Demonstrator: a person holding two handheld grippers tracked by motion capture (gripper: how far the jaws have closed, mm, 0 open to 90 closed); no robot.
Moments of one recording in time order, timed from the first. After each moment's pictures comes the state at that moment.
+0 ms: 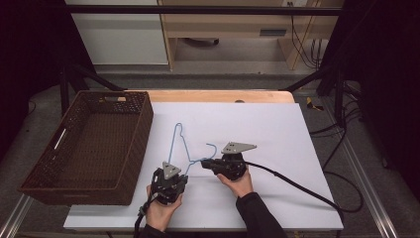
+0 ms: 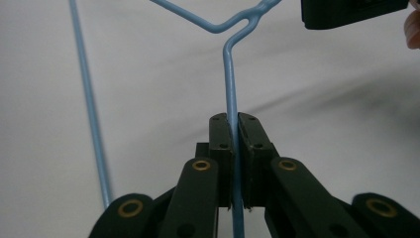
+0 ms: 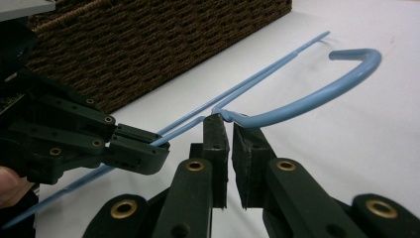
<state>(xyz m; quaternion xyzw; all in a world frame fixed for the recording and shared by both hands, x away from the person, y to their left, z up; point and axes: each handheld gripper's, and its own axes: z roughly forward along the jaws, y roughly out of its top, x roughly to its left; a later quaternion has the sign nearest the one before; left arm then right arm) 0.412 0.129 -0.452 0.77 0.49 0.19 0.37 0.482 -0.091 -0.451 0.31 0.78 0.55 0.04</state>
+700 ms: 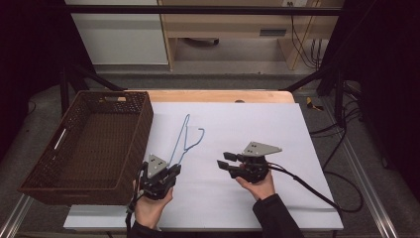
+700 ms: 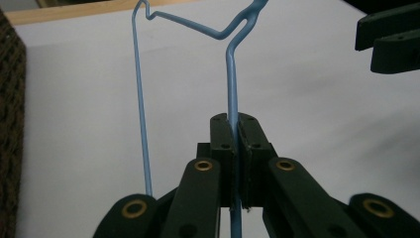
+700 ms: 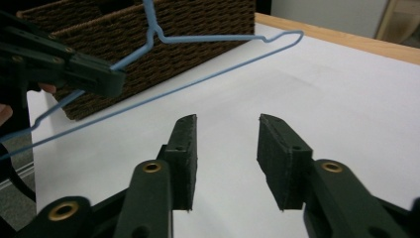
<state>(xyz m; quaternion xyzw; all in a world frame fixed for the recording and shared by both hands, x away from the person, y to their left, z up) 0.403 0.150 -0.395 0.75 0.45 0.21 0.44 0.453 -0.143 -0.411 0.30 0.78 0.54 0.12</state>
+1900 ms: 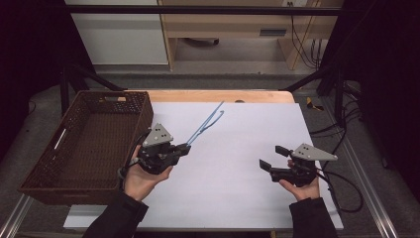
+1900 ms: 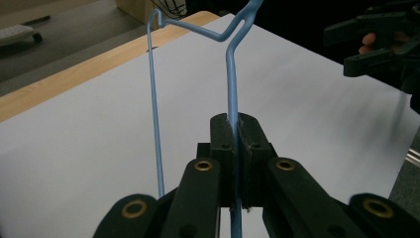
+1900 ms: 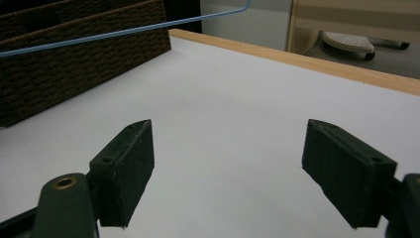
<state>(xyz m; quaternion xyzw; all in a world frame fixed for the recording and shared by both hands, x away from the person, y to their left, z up) 0.431 0.146 -0.310 0.82 0.31 0.17 0.45 0.432 -0.245 -0.397 0.37 0.74 0.53 0.21</state>
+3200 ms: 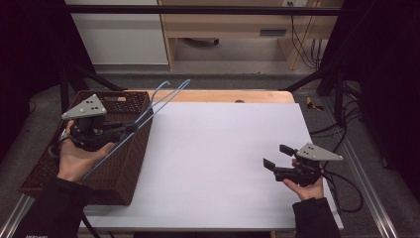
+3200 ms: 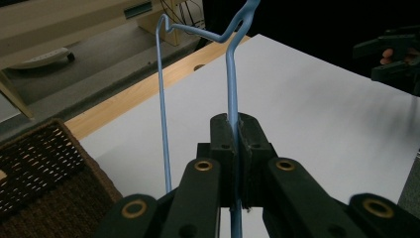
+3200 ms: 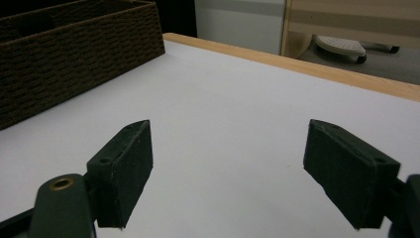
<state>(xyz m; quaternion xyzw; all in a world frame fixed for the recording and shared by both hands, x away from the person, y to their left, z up) 0.448 0.265 -0.248 0.81 0.31 0.19 0.47 0.430 -0.254 -0.395 0.38 0.73 0.53 0.22</state>
